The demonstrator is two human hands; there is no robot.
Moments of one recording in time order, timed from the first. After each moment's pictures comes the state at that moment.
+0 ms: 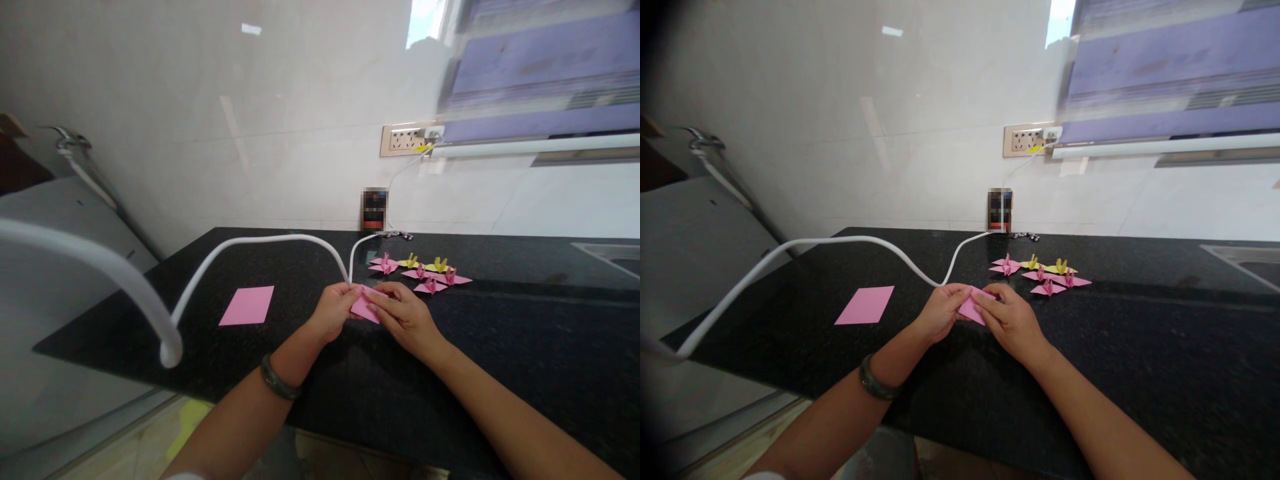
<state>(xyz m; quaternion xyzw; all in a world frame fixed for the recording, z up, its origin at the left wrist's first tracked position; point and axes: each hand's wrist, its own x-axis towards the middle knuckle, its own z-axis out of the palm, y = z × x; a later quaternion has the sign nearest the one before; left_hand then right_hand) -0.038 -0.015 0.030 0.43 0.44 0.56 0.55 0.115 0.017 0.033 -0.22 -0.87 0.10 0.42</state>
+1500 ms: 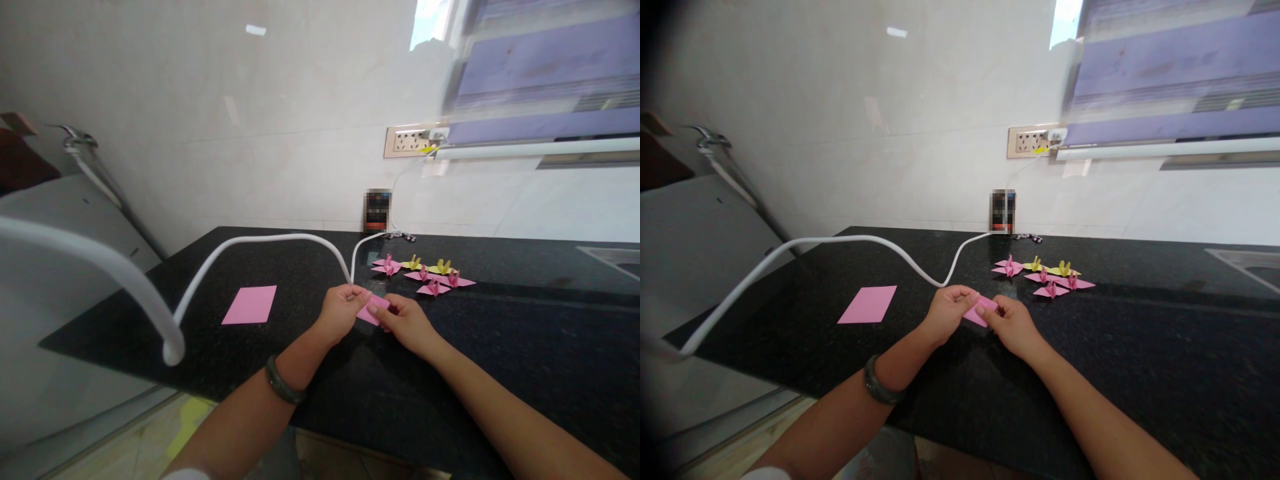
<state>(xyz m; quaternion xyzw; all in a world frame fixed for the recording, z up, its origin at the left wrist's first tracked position) -0.031 -0.017 0.034 0.47 0.50 0.60 0.42 0.107 0.020 0.021 -0.36 -0.76 0.42 0.34</state>
